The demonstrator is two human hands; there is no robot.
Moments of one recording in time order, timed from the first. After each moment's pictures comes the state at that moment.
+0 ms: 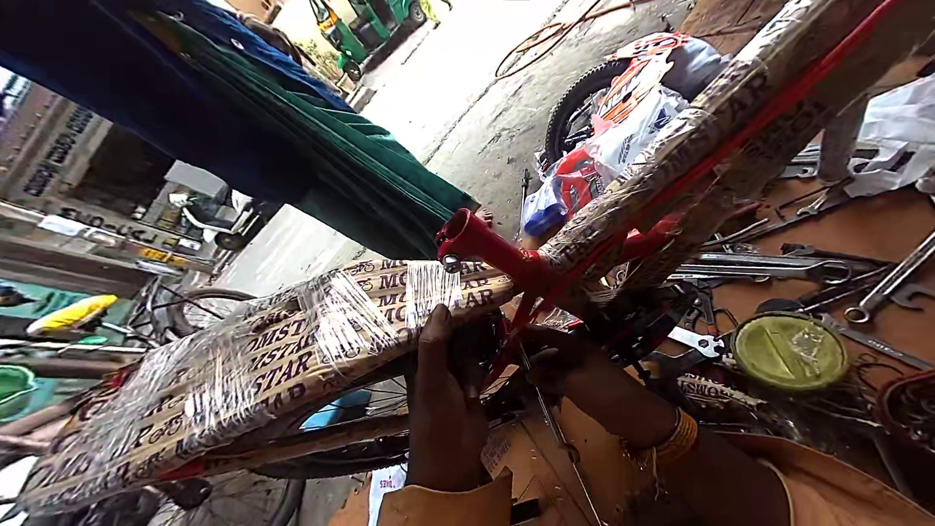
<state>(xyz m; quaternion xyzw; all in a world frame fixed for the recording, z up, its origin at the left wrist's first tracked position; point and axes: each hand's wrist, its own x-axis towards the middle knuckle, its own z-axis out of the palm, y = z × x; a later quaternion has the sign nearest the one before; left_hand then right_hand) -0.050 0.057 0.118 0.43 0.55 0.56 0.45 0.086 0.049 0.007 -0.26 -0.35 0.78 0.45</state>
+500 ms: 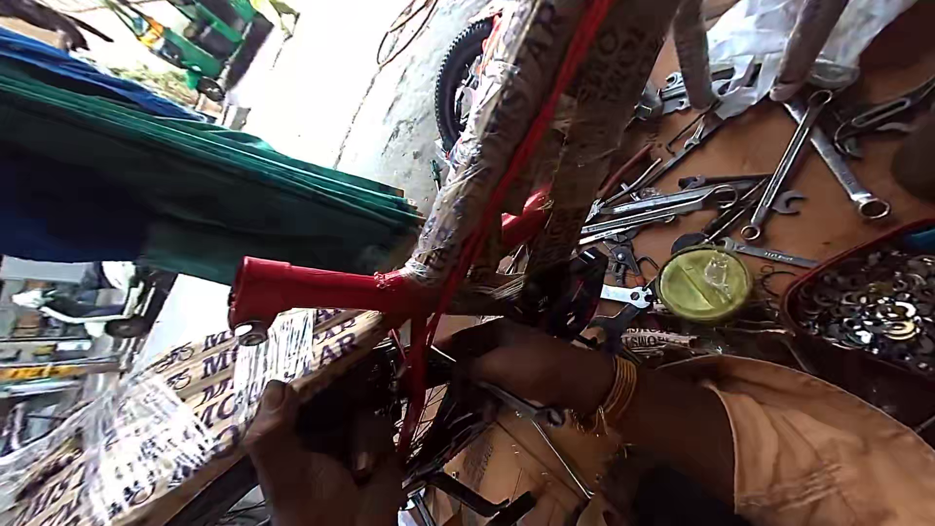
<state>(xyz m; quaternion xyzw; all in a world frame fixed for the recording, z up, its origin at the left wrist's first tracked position) -0.048 0.064 0.121 0.49 0.54 0.52 0.44 0.116 0.065 0.011 -0.23 -0.35 0.80 0.43</state>
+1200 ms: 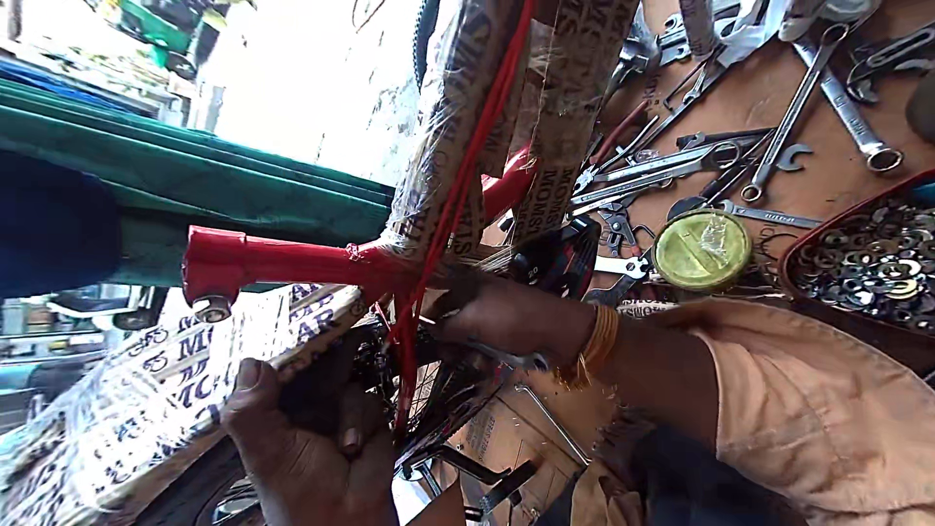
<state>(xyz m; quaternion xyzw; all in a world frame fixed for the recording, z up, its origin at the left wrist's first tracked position) -0.048 0.062 0.121 0.50 0.52 0.51 0.46 0.126 0.082 0.019 -0.24 -0.40 0.78 0.42</state>
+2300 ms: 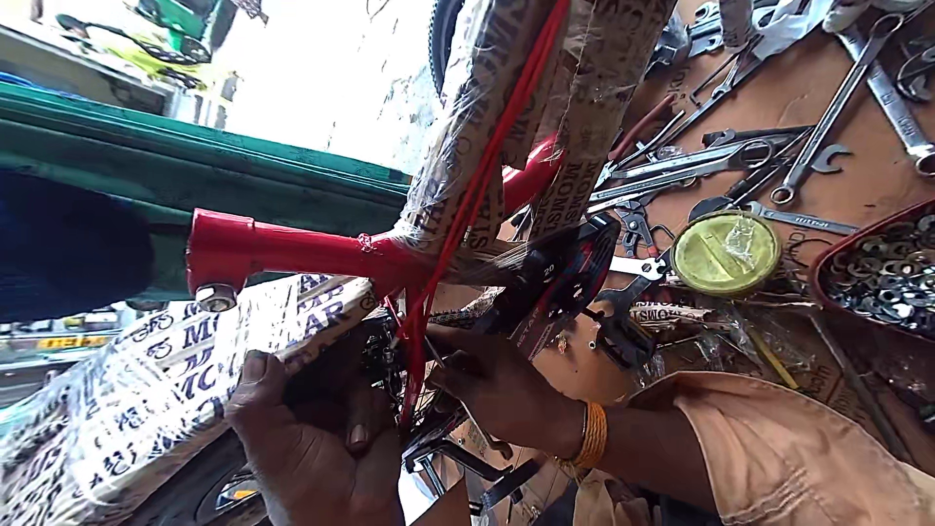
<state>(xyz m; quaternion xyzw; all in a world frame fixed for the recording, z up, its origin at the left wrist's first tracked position) -0.049 0.062 0.121 0.50 0.54 0.51 0.44 0.048 0.034 0.000 -0.28 -0.31 0.73 0.54</state>
